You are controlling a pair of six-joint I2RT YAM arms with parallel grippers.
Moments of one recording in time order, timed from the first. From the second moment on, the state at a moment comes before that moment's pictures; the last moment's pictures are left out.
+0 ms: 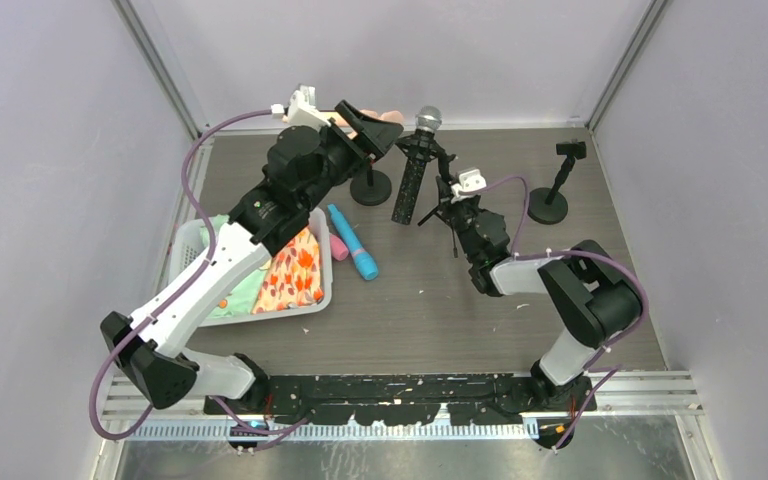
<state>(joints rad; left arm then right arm) -0.68 1.32 1.43 -0.15 -0.16 -0.95 0.53 1.67 0.61 1.28 0.24 -0.15</state>
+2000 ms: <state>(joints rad) -0.56 1.78 1.63 -0.17 -0.01 -1.06 0.47 2.07 0.93 1.32 0.30 -0.18</state>
